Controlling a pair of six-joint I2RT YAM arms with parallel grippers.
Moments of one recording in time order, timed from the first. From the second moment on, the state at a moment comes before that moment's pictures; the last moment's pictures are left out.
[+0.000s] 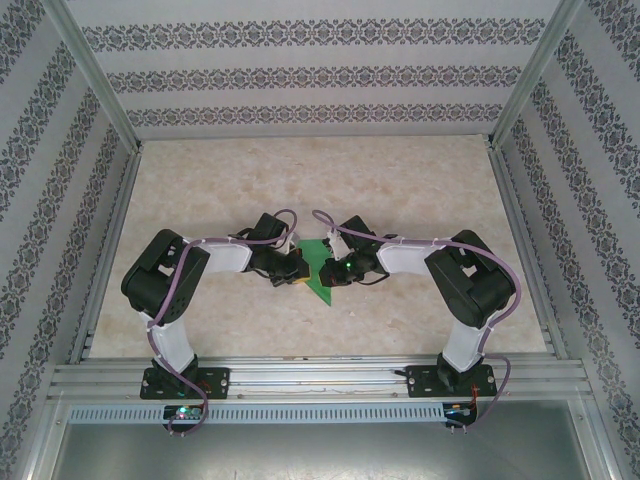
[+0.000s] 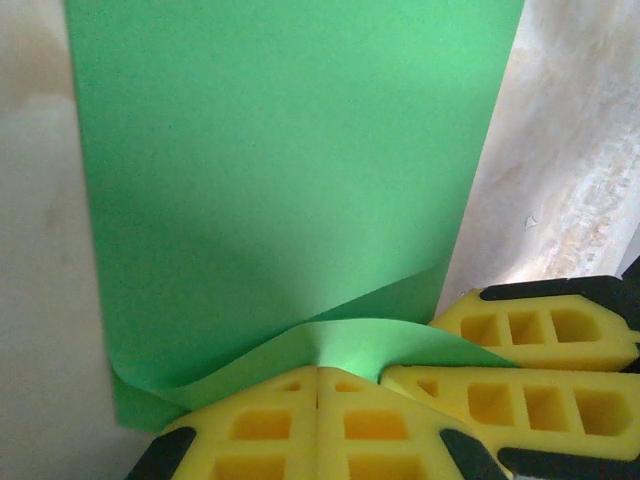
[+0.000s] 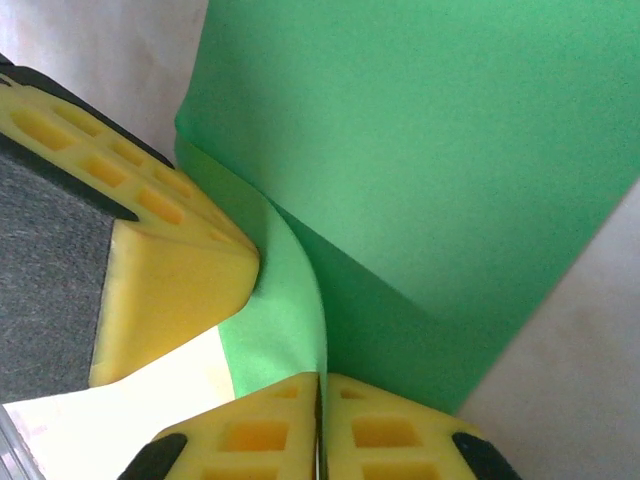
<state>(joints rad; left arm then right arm) -0.49 1.82 0.87 -0.12 0.62 -0.79 0.62 1.80 0.89 -0.21 -0.52 0.42</state>
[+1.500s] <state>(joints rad) -0.49 1.82 0.87 -0.10 0.62 -0.81 0.61 1.70 0.78 -0.21 -0.66 0.50</state>
